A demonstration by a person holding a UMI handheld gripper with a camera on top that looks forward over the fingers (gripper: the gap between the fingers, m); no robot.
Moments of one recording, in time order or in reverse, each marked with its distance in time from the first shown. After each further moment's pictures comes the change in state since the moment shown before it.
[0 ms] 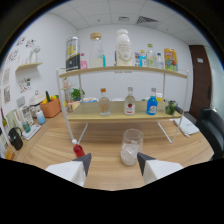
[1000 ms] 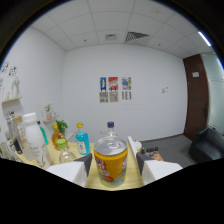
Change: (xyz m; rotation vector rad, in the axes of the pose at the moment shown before) arm 0.224 -0.301 0.084 0.232 0.056 0.011
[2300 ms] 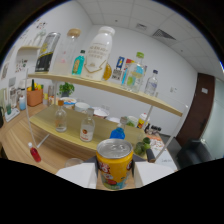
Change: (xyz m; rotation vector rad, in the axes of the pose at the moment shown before) arm -0.082 0.197 -0.071 -0.179 0.023 -0.315
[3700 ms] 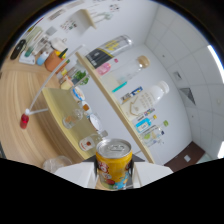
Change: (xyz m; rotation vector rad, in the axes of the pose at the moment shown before) arm -0.028 -0.071 -0.029 0.158 0.131 -0.685
